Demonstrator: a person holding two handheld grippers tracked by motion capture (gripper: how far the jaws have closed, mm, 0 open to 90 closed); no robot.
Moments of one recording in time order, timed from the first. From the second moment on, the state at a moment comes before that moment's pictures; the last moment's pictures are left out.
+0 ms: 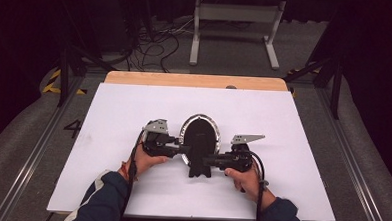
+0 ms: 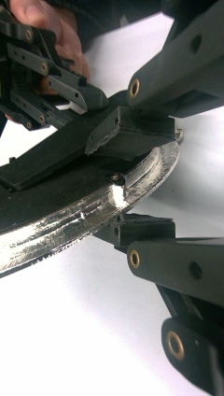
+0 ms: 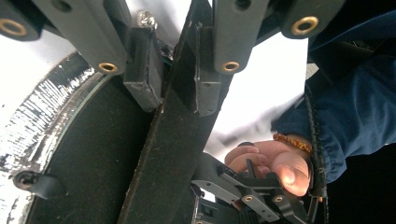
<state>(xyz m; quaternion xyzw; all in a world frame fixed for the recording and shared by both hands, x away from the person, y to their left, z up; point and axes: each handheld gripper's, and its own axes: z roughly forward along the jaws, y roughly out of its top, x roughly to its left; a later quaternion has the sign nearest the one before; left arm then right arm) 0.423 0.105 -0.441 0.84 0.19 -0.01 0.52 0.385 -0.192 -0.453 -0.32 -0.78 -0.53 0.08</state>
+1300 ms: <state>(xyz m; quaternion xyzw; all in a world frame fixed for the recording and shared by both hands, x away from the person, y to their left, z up) 0.409 0.089 -0.449 0.86 0.16 0.06 0.48 0.377 -0.194 -0.439 -0.31 -0.78 -0.54 0.06</state>
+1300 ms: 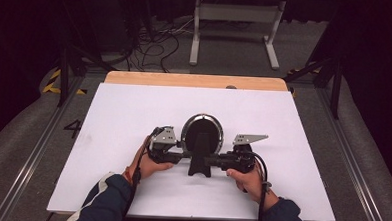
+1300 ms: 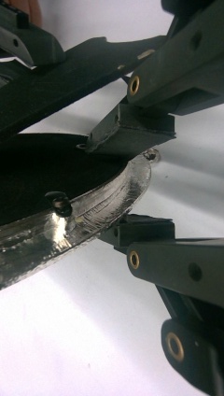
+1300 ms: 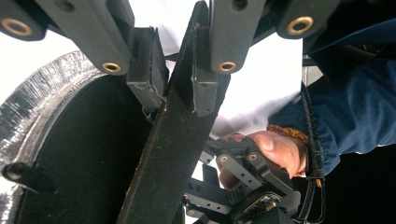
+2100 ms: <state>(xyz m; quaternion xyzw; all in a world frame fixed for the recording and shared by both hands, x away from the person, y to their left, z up) 0.408 0.083 -0.443 0.86 0.16 0.15 0.45 0.375 -0.191 -0.433 -0.30 -0.78 -0.54 0.05</state>
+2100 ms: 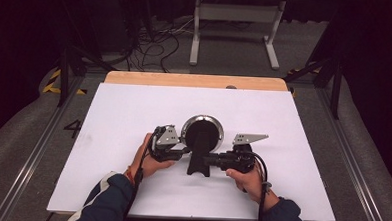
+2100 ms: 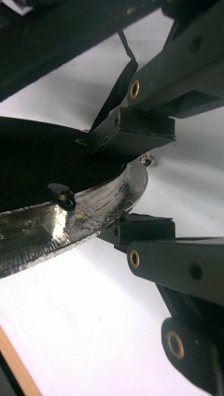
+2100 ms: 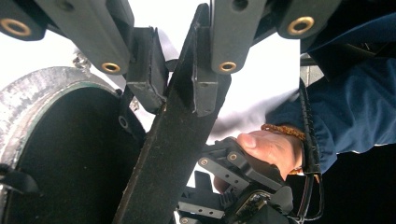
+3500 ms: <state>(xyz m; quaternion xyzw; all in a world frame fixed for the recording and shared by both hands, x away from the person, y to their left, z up) 0.424 0.077 -0.443 0.87 0.19 0.21 0.41 0.385 -0.184 -0.446 -0.33 -0.80 -0.49 0.01</state>
